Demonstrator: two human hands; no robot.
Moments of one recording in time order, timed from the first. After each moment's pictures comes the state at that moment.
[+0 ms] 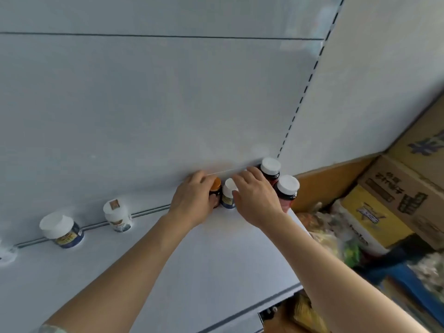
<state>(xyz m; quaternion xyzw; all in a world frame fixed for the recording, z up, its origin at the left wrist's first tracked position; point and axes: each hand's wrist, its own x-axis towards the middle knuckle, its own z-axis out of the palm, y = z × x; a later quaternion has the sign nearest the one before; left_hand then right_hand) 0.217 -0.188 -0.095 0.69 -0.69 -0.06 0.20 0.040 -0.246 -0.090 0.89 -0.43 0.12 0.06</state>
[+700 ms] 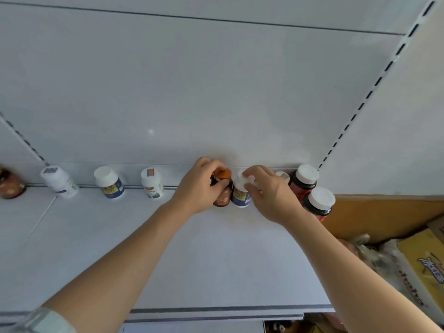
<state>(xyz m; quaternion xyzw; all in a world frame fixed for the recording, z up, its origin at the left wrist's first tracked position) 0.224 -0.156 -0.086 0.75 -0.55 -0.10 0.36 0.042 -0.261 -0.082 0.92 -0.24 0.25 -0.19</state>
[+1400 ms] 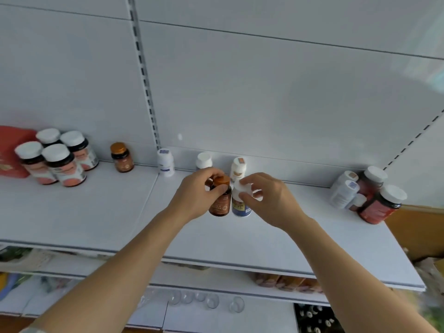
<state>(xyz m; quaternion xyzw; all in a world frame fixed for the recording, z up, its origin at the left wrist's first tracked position) 0.330 0.071 -0.065 0.76 -0.44 -0.17 0.45 0.164 -0.064 -0.064 0.90 -0.21 0.24 -0.28</state>
